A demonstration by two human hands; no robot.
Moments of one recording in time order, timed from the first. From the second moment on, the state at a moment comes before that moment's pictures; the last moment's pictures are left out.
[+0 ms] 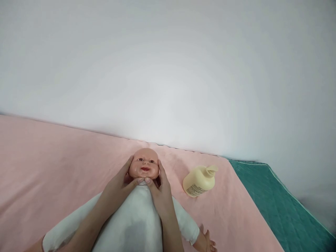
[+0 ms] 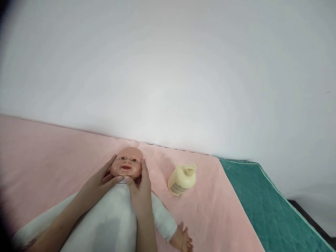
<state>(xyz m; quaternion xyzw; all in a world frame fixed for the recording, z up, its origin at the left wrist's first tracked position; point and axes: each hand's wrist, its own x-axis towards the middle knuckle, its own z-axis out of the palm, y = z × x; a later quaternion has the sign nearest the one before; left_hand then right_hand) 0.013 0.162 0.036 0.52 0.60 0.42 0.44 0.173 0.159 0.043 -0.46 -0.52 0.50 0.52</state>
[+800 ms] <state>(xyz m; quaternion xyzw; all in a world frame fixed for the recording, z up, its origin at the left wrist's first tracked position) 0.006 0.163 0.030 0.55 0.59 0.44 0.39 0.183 0.165 0.038 -0.49 -0.53 0.47 0.51</state>
